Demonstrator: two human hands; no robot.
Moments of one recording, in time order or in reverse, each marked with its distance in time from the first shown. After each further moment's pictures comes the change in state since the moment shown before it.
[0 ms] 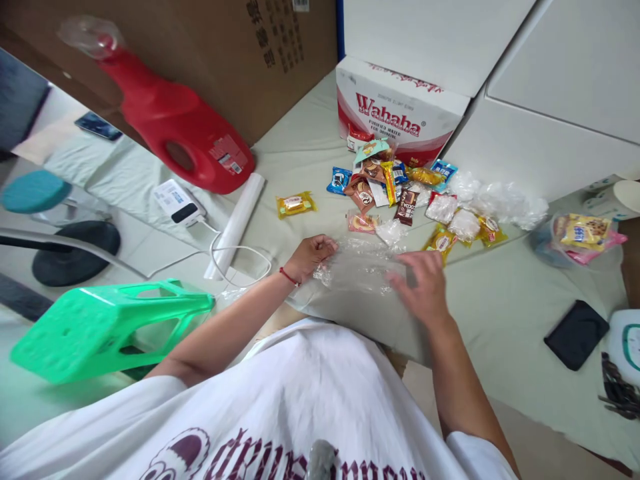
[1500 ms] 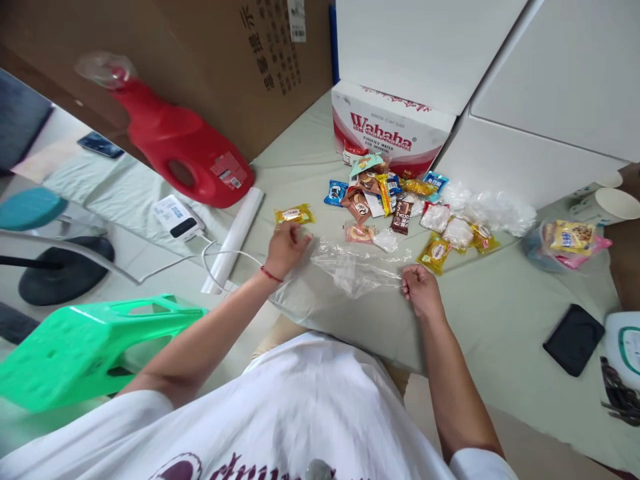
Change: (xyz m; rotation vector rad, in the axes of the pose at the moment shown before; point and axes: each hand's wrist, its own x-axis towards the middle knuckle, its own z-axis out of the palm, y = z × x) left_hand 0.010 0.031 -0.045 0.694 0.442 0.424; right_hand 0.001 0.019 0.025 0.725 -0.019 1.026
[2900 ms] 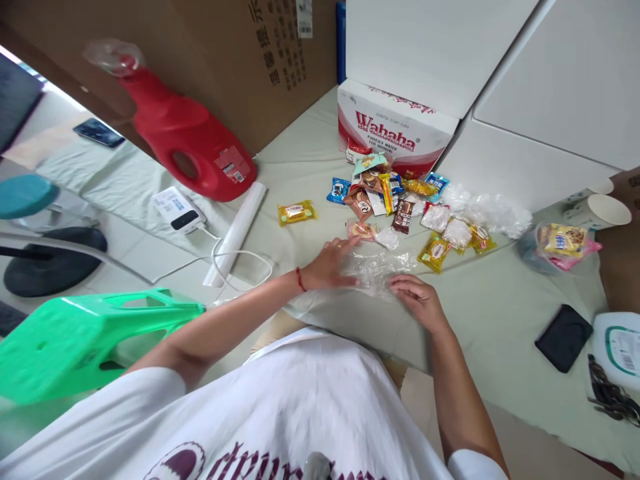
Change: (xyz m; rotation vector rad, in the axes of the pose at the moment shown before) left_hand -0.029 0.038 0.041 -0.099 -0.641 0.398; right_hand -0.017 0.011 -0.031 -0.304 -0.375 -0.566
